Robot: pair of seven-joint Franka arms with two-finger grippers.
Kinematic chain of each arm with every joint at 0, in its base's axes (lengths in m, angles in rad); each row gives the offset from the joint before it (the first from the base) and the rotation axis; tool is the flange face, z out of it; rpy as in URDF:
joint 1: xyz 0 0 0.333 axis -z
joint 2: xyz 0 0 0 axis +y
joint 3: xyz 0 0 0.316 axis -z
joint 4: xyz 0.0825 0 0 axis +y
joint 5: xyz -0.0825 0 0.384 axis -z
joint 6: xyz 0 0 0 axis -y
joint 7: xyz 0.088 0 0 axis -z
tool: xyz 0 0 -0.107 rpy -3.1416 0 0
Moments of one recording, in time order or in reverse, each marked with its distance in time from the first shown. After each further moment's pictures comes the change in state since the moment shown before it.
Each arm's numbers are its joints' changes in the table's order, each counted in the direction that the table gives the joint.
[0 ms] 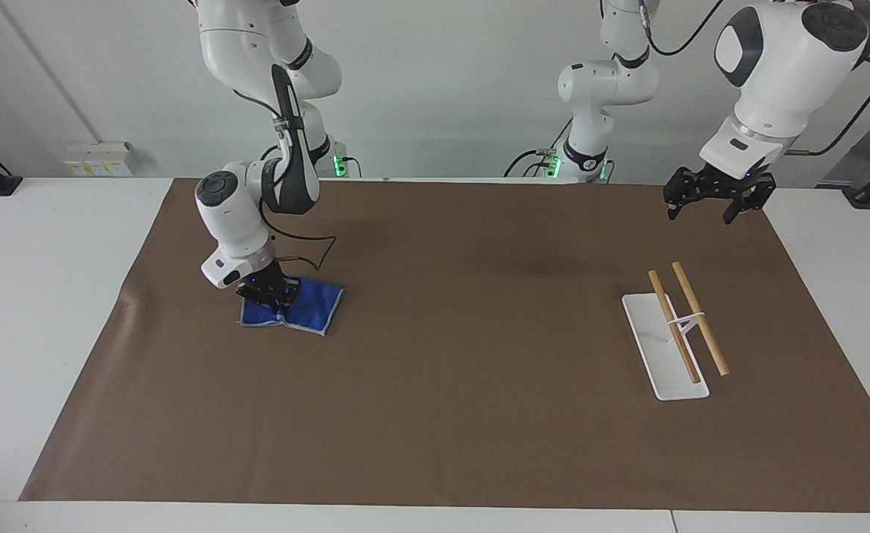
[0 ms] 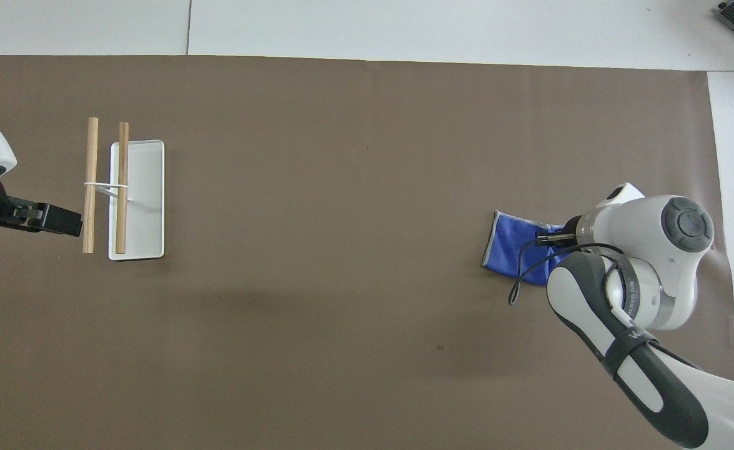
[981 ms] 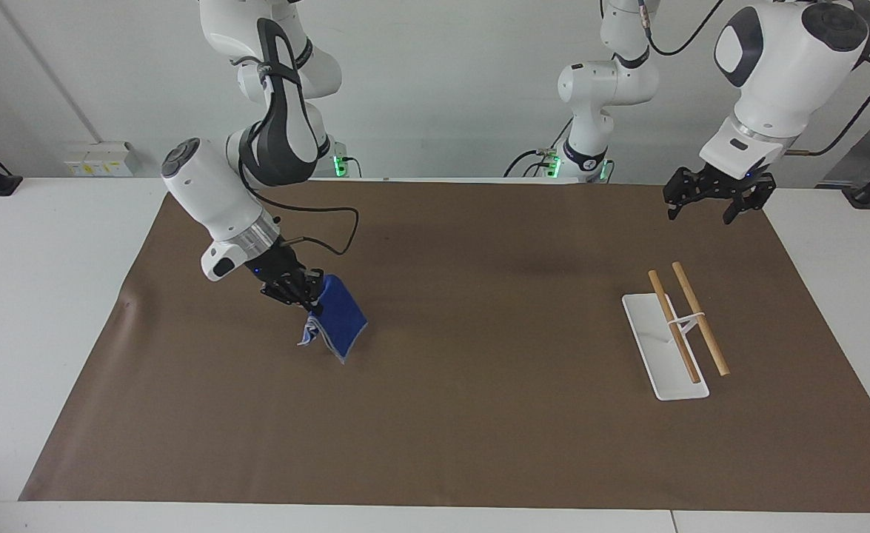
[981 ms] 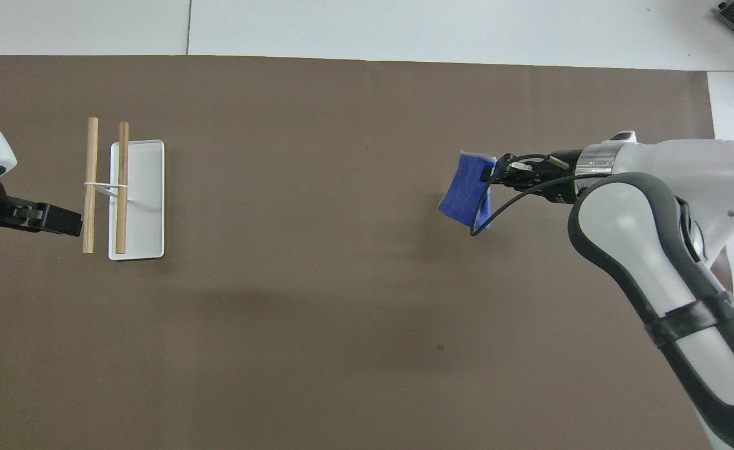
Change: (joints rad) left arm 0.000 0.000 0.000 0.000 0.000 0.000 0.000; right arm -0.041 -0.008 -0.074 -0.269 -0.716 -0.135 0.015
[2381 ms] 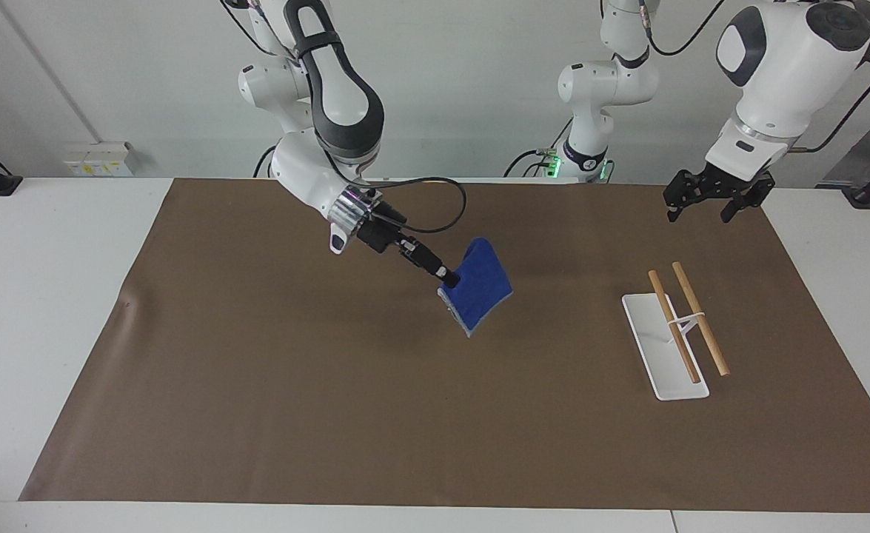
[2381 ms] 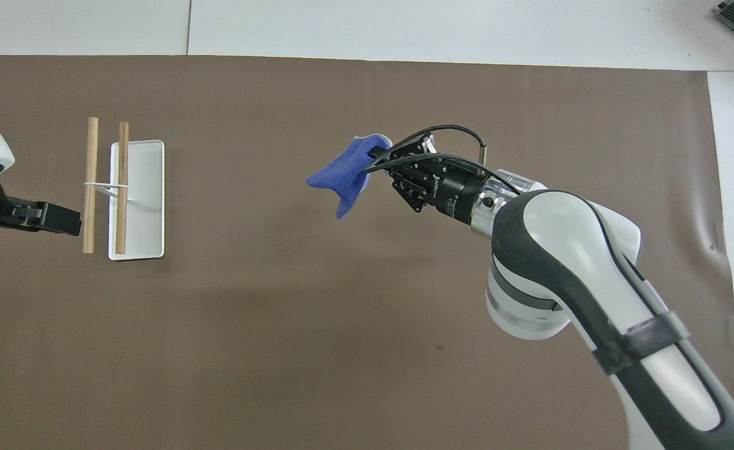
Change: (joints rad) left arm 0.000 0.000 0.001 0.022 0.119 0.114 -0.414; right arm -0.272 0.001 -0.043 -0.014 -0.952 0.309 0.257
